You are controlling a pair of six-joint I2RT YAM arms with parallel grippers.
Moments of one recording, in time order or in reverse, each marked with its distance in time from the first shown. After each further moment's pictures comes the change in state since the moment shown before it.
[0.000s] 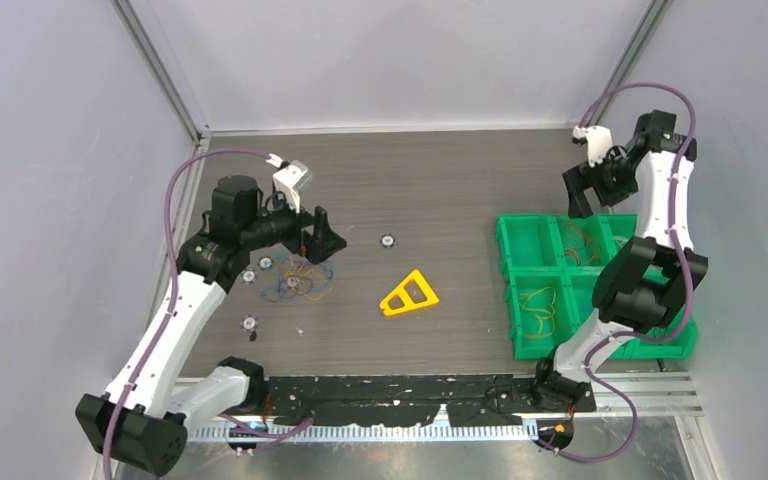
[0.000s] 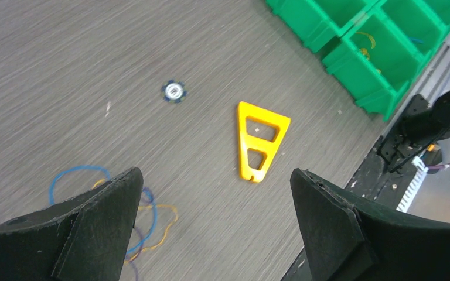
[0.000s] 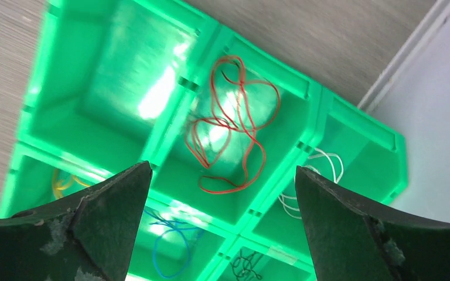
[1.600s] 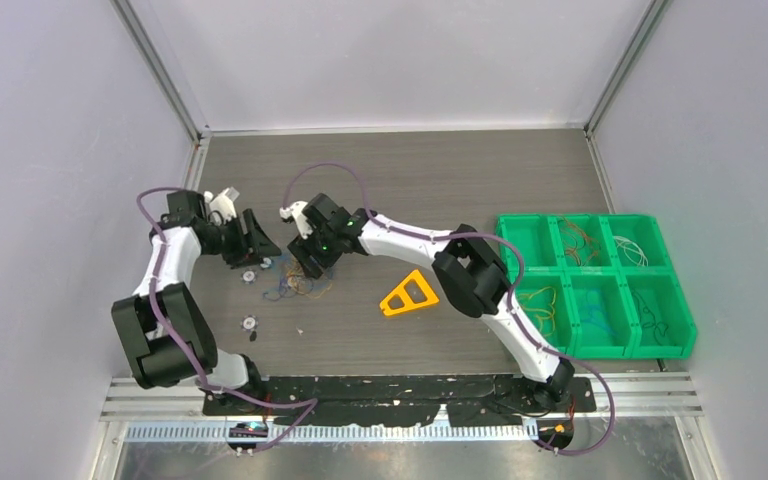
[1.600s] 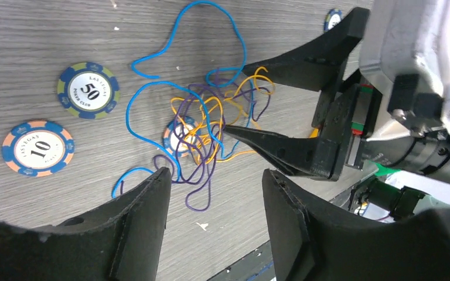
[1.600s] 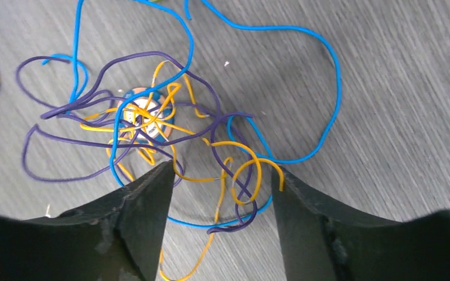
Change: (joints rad) left arm 0.649 0.436 -0.058 -0.235 0.179 0.009; right arm 1.341 0.604 0.235 0.732 0.101 0.907
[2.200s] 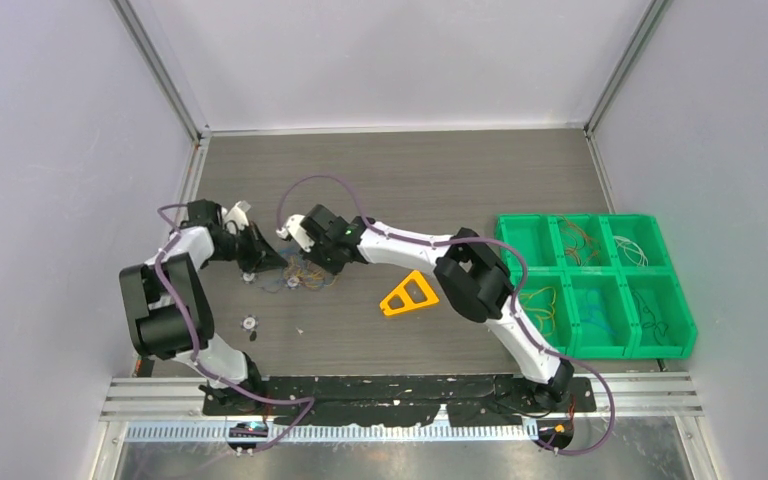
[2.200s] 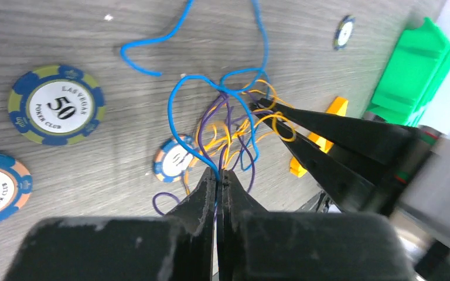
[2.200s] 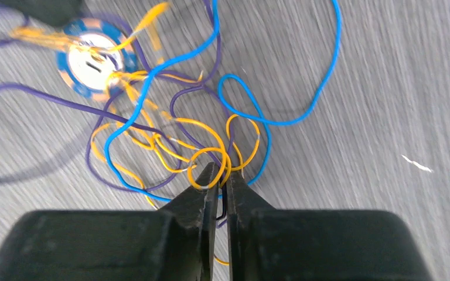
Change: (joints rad) left arm -0.033 0.192 -0.081 0.171 0.016 -0.159; right arm 0.041 -0.015 -0.026 -0.058 0.191 -0.225
